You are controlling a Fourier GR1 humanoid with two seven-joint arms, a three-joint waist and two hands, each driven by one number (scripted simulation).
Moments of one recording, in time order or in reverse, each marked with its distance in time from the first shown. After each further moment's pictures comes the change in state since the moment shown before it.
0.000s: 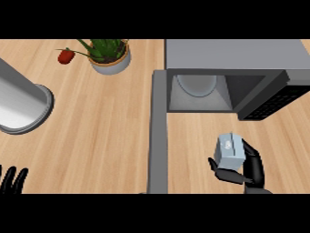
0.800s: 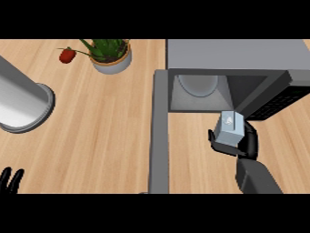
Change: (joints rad) left arm -0.002 0.005 0.030 -0.016 0.041 -0.034 0.036; right arm -0.299 -0.013 -0.170 0.322 -0.100 -0.046 -0.110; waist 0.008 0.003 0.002
